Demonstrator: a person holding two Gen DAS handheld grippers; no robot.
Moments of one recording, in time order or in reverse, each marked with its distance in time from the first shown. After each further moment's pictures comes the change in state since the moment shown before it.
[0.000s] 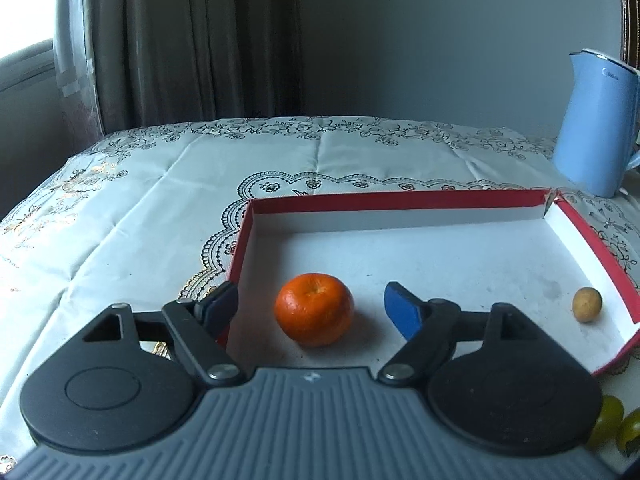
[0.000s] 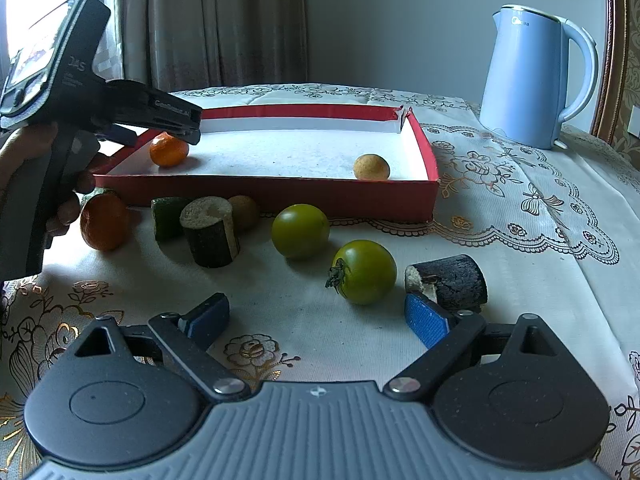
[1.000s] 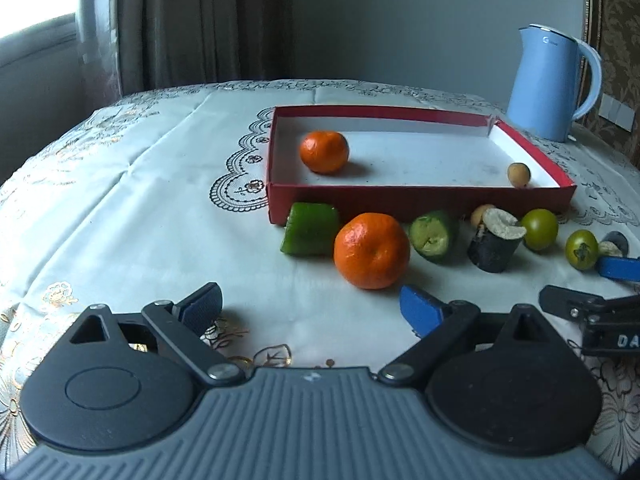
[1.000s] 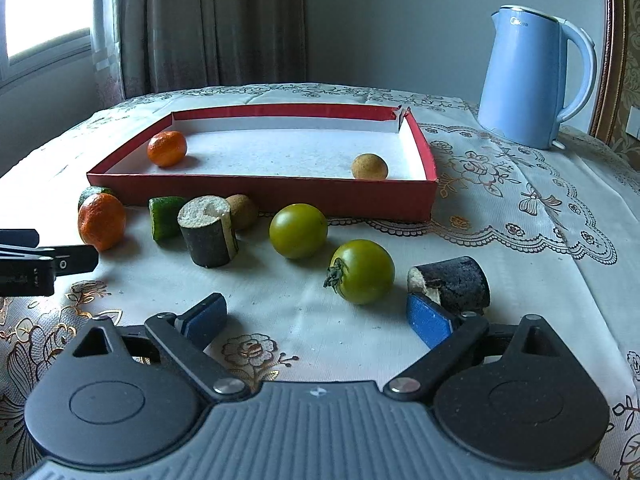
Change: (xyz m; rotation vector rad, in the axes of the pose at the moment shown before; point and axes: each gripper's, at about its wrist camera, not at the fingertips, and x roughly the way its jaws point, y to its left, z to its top) left arm -0.103 0.024 -0.106 0.000 0.038 -0.054; right arm -0.002 -0.002 -0.001 0.001 0.000 -0.008
